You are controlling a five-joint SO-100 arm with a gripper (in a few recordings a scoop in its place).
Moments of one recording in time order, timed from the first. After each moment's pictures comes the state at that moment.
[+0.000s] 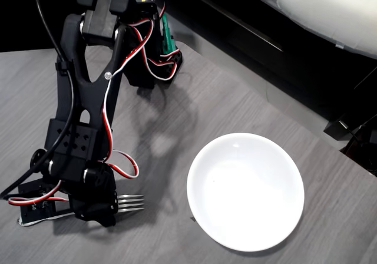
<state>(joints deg) 12.6 72.4 94.7 65.3 -25.1</state>
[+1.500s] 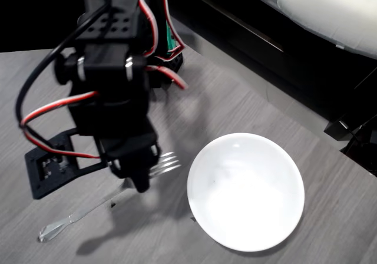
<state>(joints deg) -5.6 107.8 93.6 86.8 -18.5</state>
